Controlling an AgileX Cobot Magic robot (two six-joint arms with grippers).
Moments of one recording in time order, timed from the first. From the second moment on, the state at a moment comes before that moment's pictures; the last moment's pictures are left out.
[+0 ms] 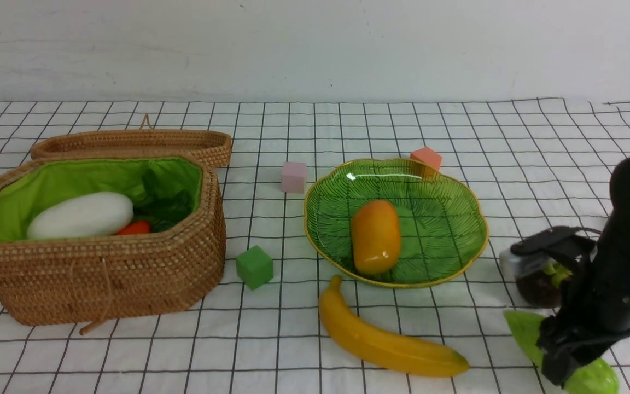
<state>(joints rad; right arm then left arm) 0.16 1.73 -1.10 0.21 1.04 -0.51 -0.12 -0.02 0.03 0.06 0.36 -0.29</state>
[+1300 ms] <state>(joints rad) 0.76 2.31 -2.26 0.61 0.61 -0.59 -0.12 -0.02 0.03 0.06 0.36 -0.29</state>
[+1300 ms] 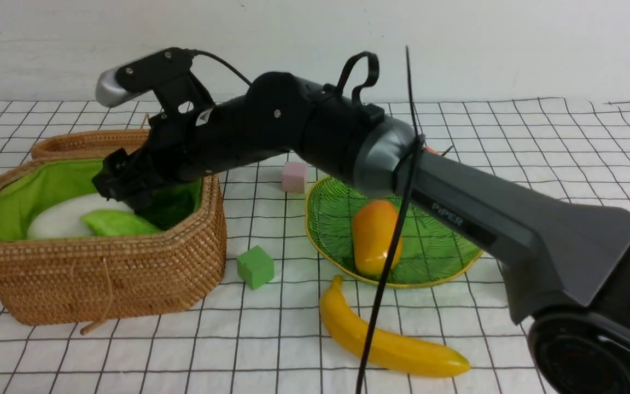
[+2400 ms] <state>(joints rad) 0.58 2.00 -1.37 0.30 0.93 -0.68 -0.12 -0.02 0.03 0.06 0.36 -0.29</state>
